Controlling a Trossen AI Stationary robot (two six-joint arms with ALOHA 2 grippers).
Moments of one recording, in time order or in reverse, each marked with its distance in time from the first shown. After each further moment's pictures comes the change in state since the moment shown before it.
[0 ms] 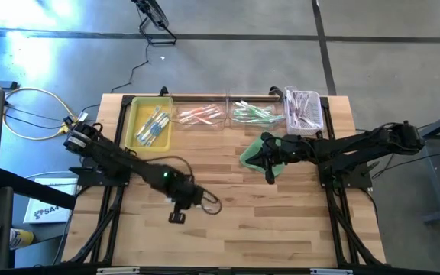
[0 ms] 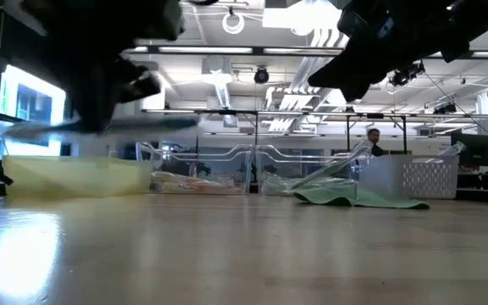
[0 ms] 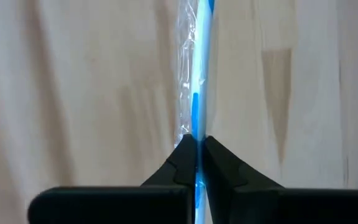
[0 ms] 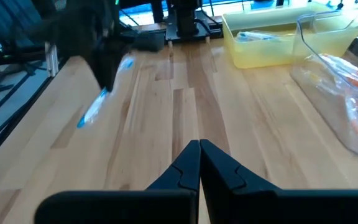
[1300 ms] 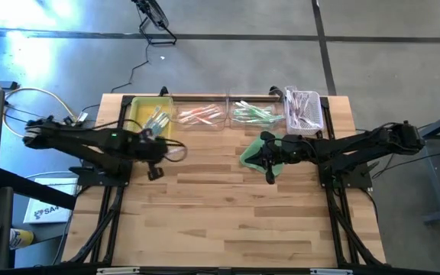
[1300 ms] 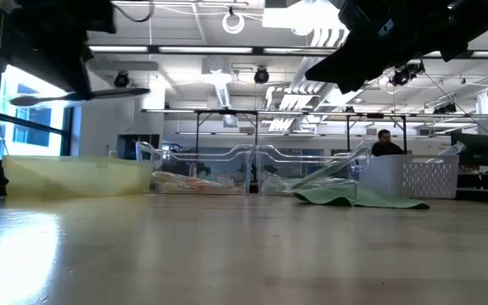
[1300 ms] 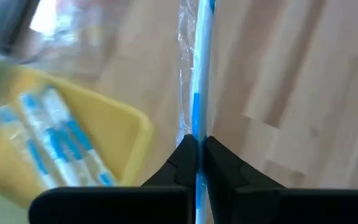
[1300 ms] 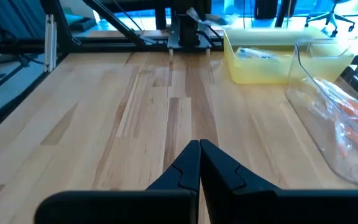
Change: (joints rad) left arm 0.216 -0.665 -0.252 -0.357 -0.445 -0.157; right arm -0.001 0.000 0.001 0.041 0.007 -0.105
